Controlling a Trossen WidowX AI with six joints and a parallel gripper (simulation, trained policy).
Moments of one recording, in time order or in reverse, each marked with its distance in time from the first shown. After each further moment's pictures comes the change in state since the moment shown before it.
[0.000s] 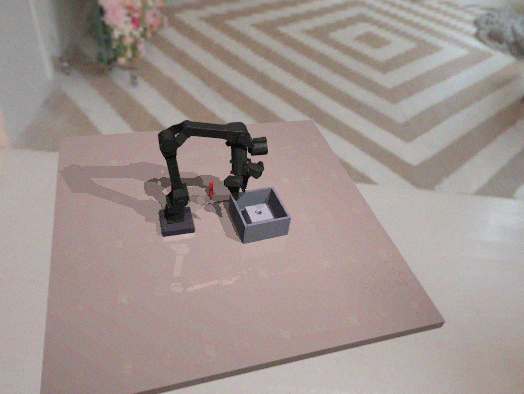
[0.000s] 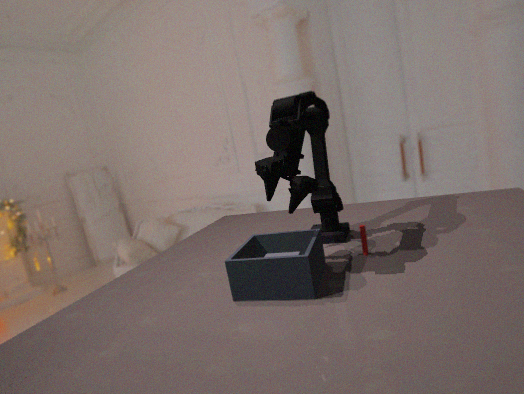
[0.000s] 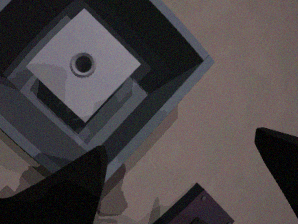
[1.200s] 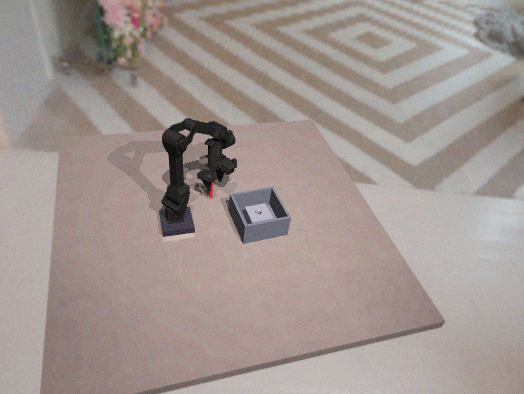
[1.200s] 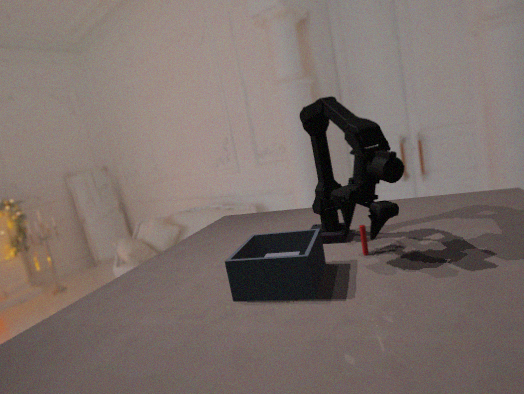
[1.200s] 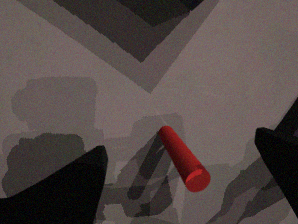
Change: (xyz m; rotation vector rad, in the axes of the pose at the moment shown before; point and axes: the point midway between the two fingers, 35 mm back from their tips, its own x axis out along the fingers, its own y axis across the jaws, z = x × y) arm 0.028 0.145 -0.159 0.150 0.129 0.122
